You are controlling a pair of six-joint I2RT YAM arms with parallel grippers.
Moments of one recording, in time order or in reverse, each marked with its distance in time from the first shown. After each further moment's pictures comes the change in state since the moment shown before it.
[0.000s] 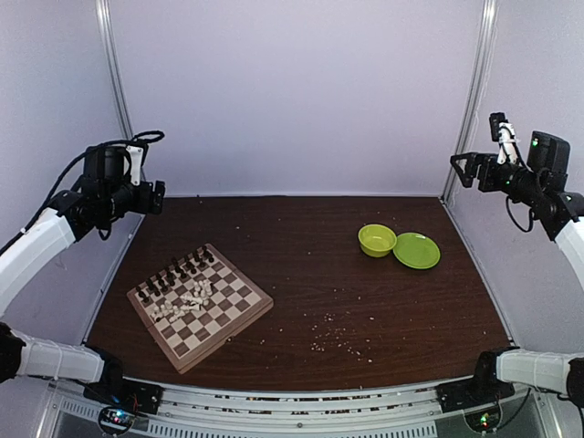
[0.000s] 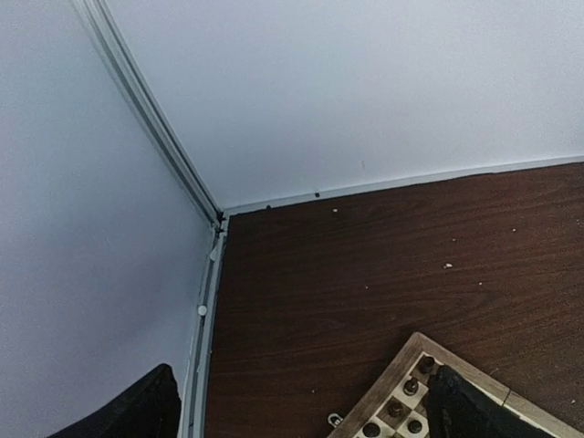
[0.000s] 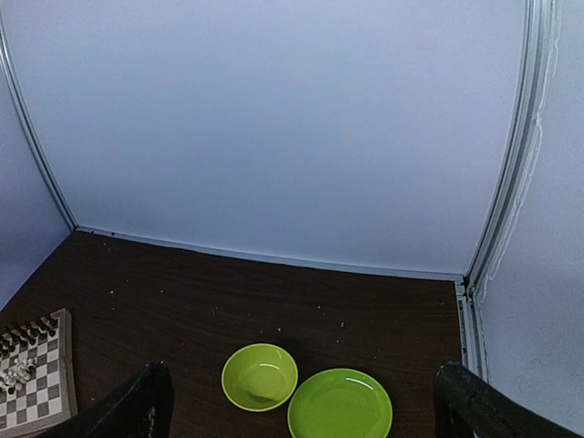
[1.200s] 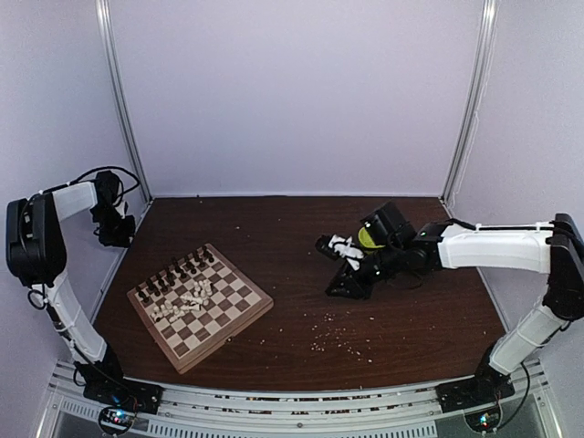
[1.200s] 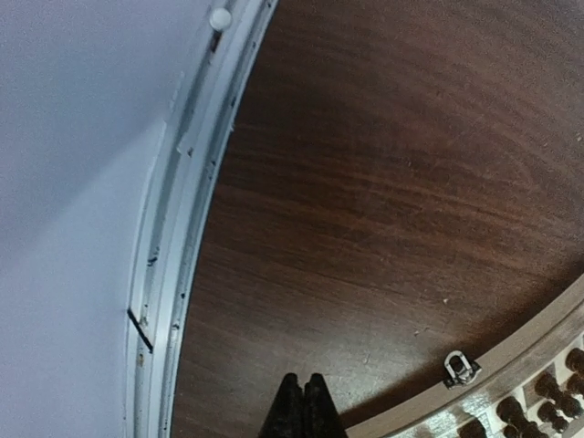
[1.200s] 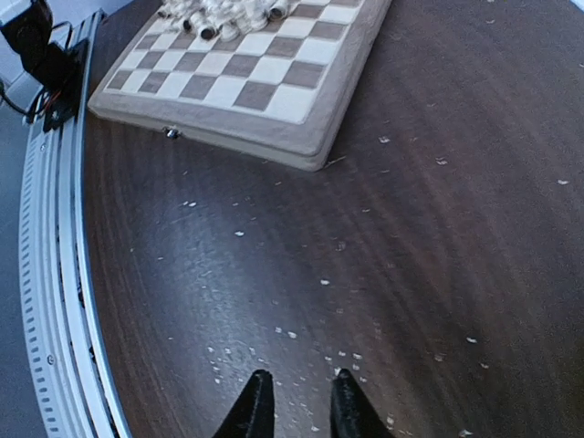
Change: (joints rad) left arm 0.496 0.639 0.251 -0.378 0.317 -0.158; right arm 0.759 0.552 -0.164 0.048 -0.148 -0.200
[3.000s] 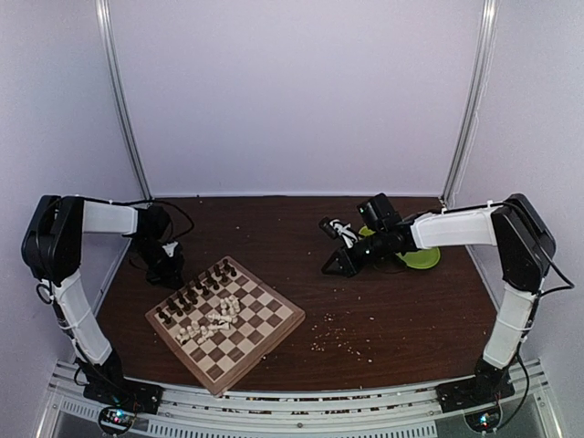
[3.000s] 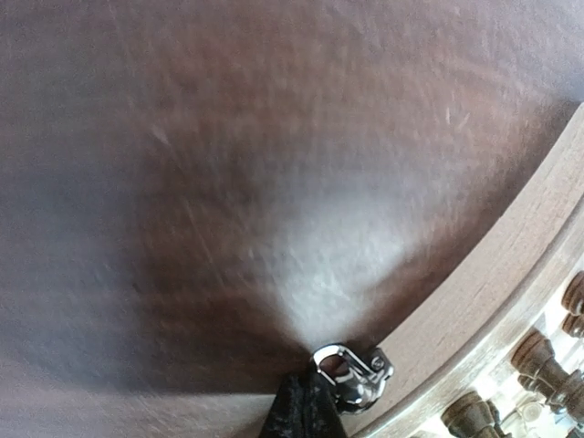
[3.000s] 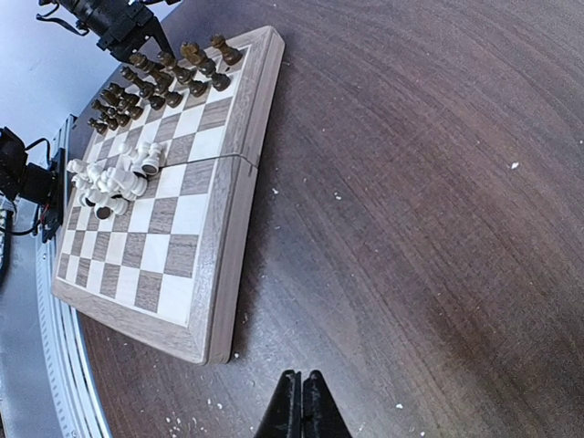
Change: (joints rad) left arm -0.307 0.057 -0.253 0.029 0.322 -0.130; right arm -0.176 0.315 0.161 0.136 -0.193 0.161
